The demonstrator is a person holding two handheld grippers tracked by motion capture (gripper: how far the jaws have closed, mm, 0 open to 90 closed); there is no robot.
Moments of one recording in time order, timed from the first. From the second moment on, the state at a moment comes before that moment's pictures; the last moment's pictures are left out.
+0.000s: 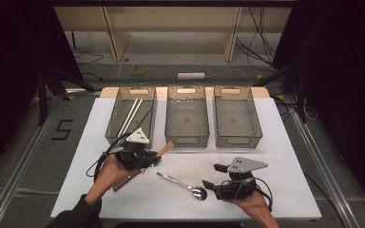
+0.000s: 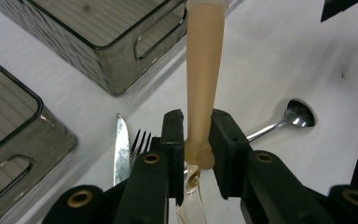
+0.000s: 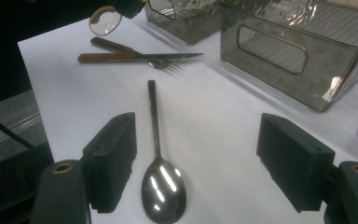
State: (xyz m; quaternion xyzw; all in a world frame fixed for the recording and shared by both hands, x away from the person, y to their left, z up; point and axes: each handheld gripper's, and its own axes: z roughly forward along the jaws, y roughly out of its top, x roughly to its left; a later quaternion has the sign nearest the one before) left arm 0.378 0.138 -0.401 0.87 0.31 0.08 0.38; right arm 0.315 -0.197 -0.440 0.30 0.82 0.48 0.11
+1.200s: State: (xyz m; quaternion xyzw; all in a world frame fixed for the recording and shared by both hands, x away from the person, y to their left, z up) left arm 0.475 0.100 -0.368 0.79 0.40 0.10 0.45; right arm 0.314 -0.197 -0.439 0.30 0.82 0.48 0.10
